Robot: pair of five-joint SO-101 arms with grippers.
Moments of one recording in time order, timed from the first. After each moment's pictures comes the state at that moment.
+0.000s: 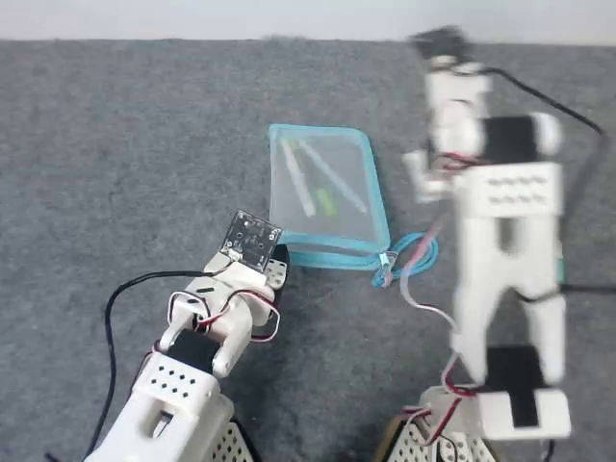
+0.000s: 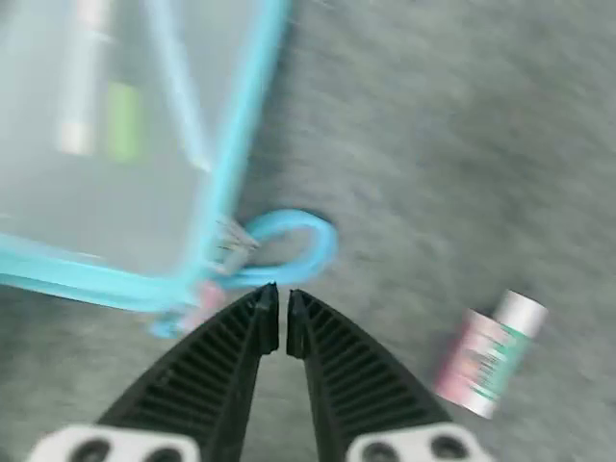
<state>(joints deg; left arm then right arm) 15.3 -64.8 87.9 24.7 -0.4 -3.2 -6.6 -18.7 100.7 15.1</state>
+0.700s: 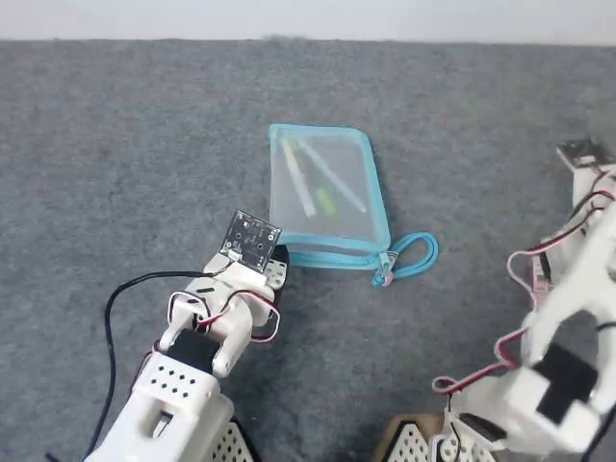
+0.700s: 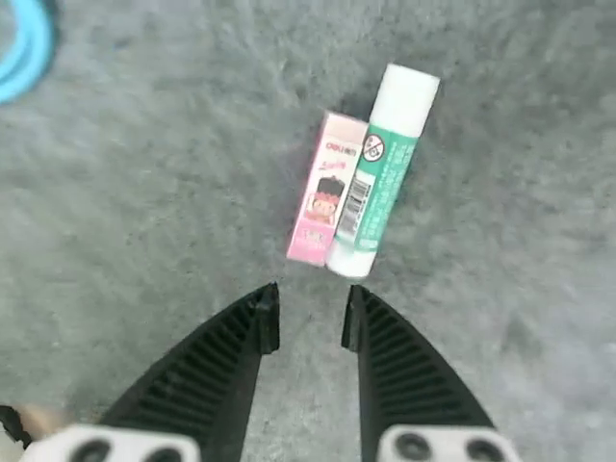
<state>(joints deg) 15.3 -64.8 87.9 25.2 -0.4 32.6 0.1 8.9 84.0 42.6</state>
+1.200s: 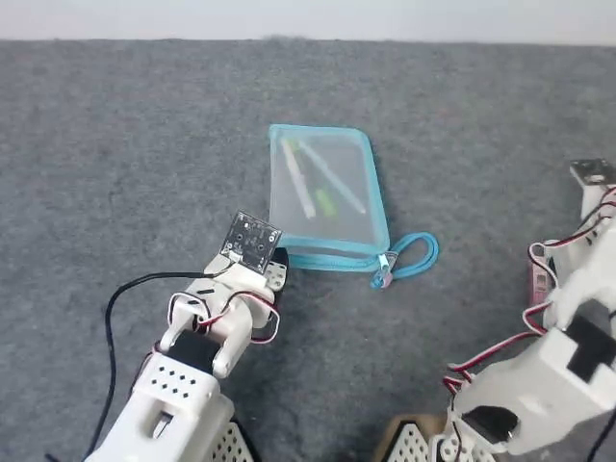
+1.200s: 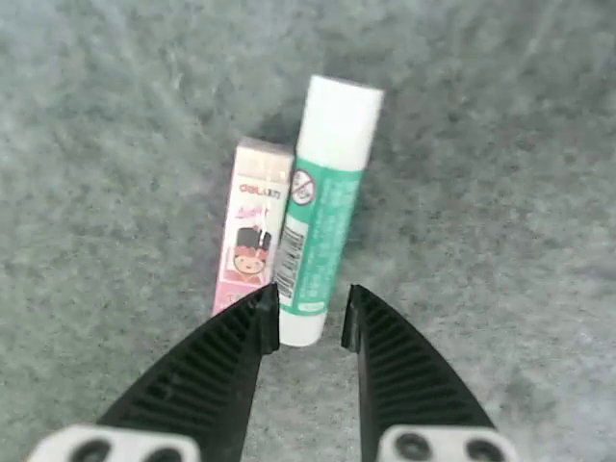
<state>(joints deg) 15.3 -64.8 88.5 25.2 -0.4 36.8 13.0 8.9 72.3 43.1</state>
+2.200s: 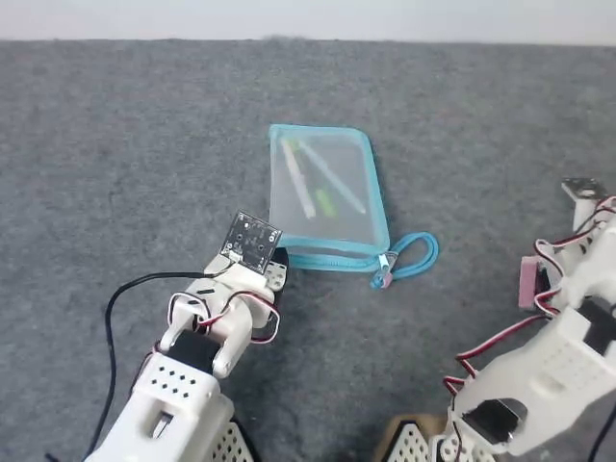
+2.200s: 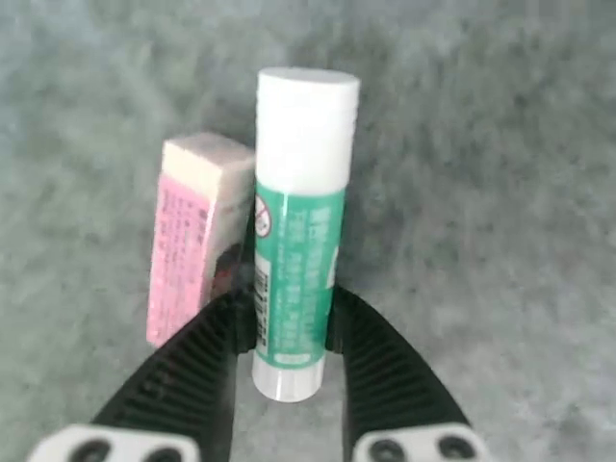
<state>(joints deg) 15.3 -64.8 88.5 25.2 -0.4 37.7 21.5 5.3 74.1 43.2</state>
